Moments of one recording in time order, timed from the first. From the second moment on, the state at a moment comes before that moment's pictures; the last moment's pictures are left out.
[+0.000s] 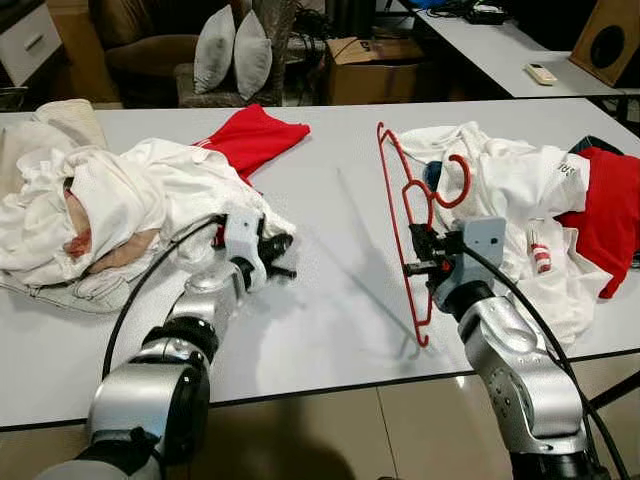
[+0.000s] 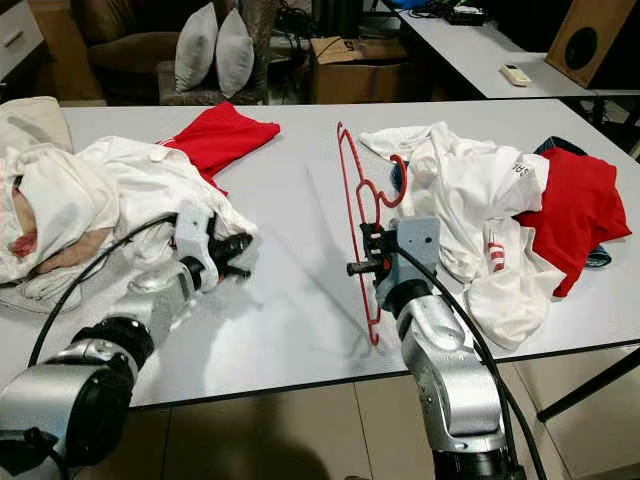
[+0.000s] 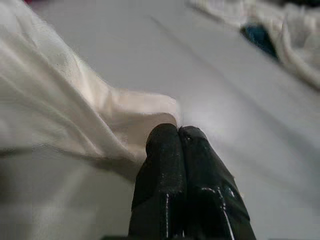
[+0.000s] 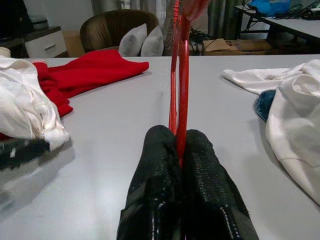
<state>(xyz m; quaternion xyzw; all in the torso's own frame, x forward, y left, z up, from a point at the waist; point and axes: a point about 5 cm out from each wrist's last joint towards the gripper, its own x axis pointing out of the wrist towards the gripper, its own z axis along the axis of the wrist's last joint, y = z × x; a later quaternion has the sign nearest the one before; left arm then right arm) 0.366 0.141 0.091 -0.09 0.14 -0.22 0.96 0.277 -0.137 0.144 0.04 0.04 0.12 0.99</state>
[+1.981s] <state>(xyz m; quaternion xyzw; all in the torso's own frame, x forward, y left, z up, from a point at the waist) 0.362 0.043 0.182 0.10 0.01 -0.57 0.82 0.285 -0.161 0.141 0.08 0.01 -0.02 1.00</state>
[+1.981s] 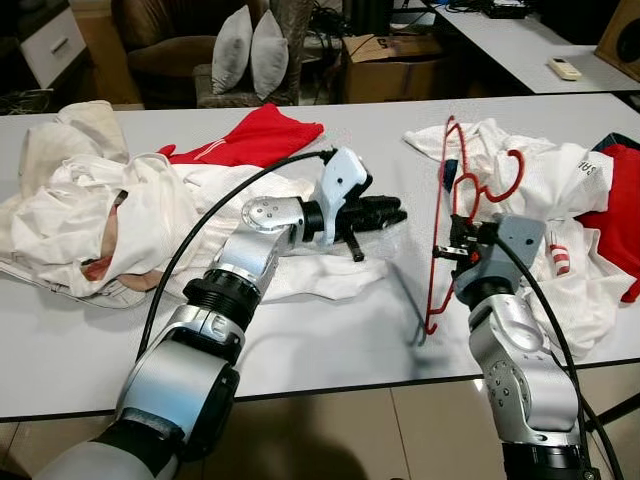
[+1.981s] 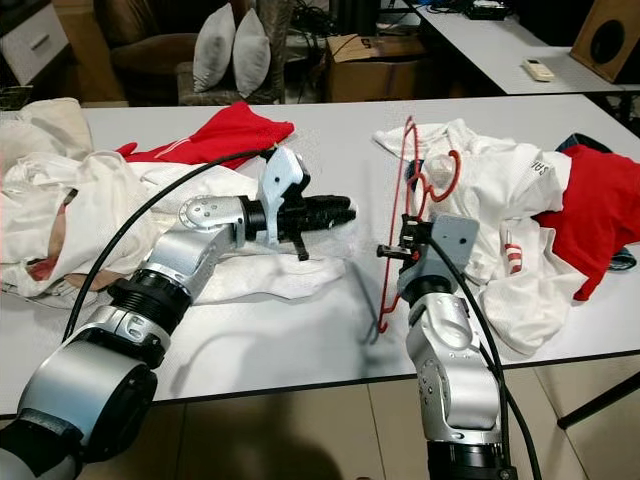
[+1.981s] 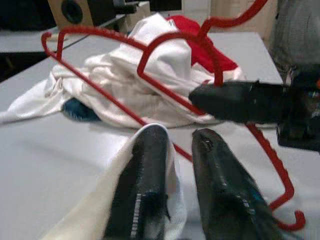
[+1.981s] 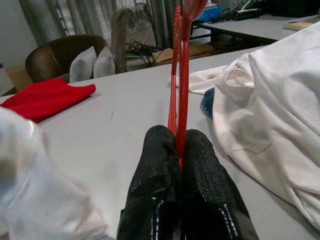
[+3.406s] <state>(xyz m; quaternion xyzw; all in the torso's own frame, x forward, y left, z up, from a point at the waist) 0.379 0.146 0.118 0.29 0.22 -0.34 0.87 0.288 -0.172 0.143 0.05 0.02 -0.01 1.00</state>
